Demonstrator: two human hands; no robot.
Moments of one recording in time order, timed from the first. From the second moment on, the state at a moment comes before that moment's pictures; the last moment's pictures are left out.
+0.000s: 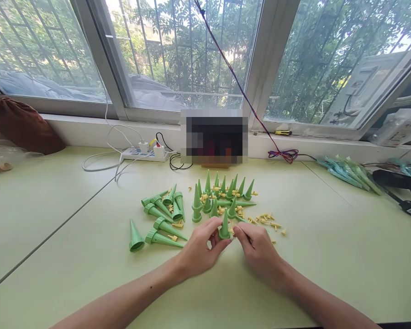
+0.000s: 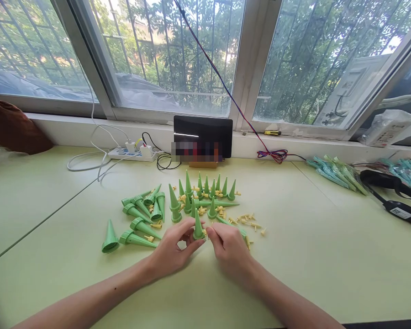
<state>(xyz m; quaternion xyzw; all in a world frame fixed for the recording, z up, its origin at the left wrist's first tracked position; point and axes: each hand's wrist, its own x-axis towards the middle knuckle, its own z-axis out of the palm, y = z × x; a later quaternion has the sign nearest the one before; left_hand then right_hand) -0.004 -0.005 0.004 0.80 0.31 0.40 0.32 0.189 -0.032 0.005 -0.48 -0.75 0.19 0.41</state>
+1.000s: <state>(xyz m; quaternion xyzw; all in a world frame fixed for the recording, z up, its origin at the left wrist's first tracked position) -0.001 -0.005 0.005 0.71 0.33 0.36 0.50 0.192 -0.031 0.001 -0.47 -0.76 0.20 0.41</state>
